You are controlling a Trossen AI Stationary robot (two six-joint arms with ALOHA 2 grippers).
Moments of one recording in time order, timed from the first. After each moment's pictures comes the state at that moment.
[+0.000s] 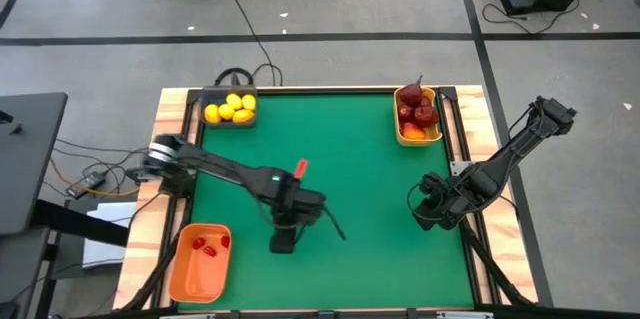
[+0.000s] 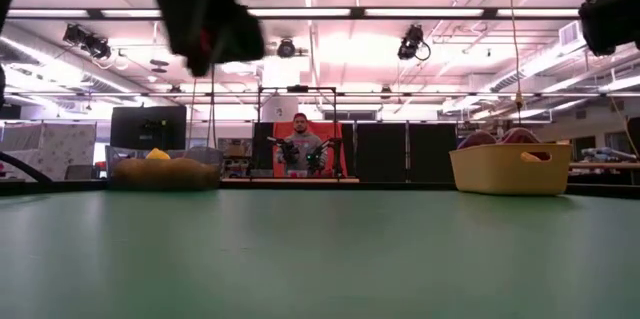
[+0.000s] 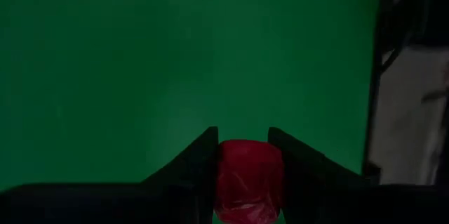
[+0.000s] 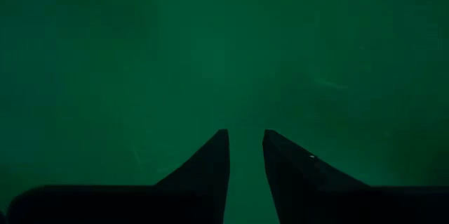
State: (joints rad) left arm -0.25 1.88 1.58 -1.07 0.29 -0.21; right arm 0.69 0.98 0.64 -0.96 0.25 1.58
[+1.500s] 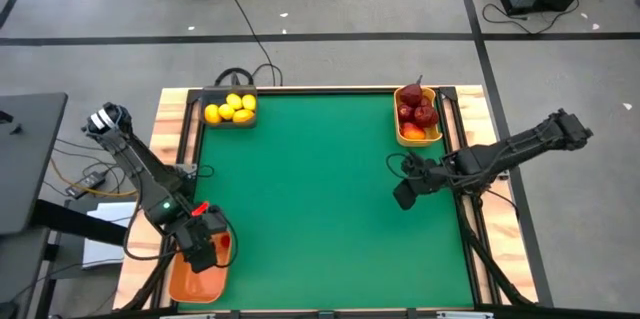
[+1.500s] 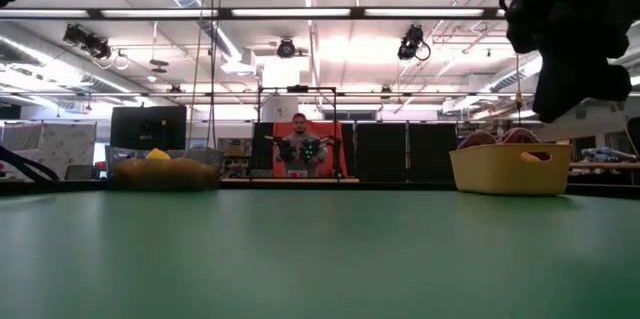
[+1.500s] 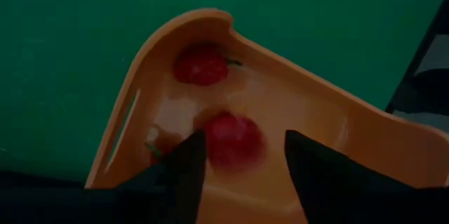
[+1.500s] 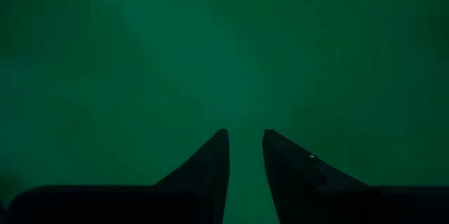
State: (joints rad) left arm -0.90 1.15 0.80 -0.90 0.01 -1.32; right arm 0.28 0.98 0.64 -0.72 0.21 1.14
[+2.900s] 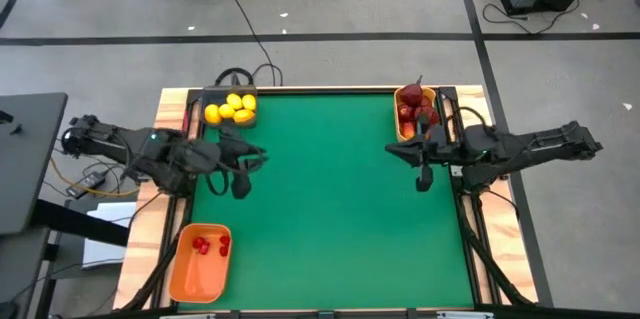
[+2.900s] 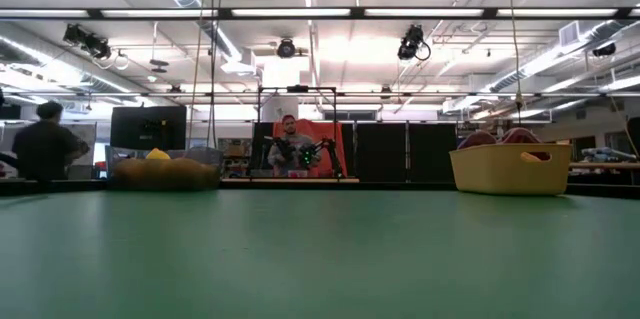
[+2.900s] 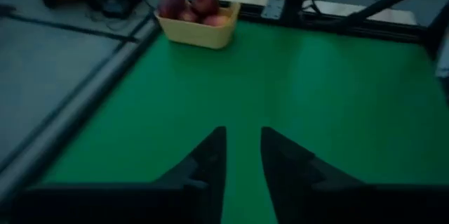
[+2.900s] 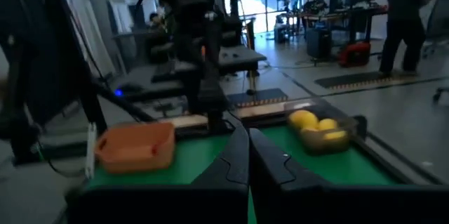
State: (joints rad) left arm -0.28 0.98 1.09 -0.66 -0.53 -0.31; right arm 0.14 0.72 0.64 0.08 0.25 0.14
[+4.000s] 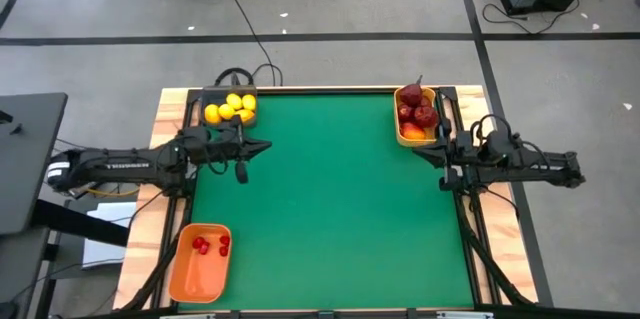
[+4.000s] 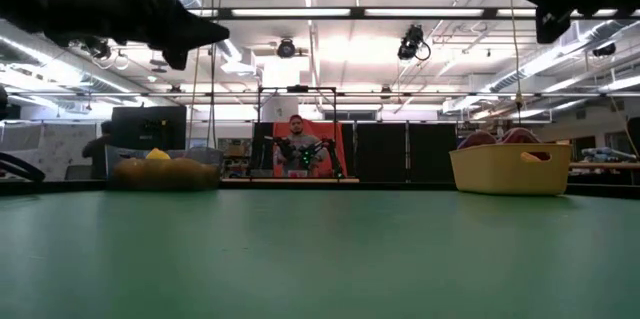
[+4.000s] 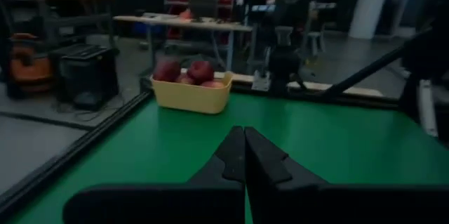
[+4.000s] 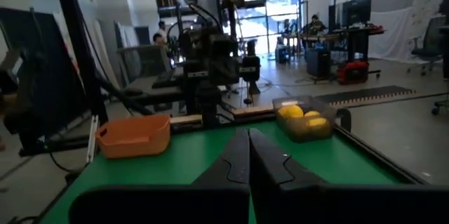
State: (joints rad) left arm 0.21 0.70 0.29 0.39 0.01 -0.06; right arm -0.02 0.12 0.31 -0.13 0.08 0.11
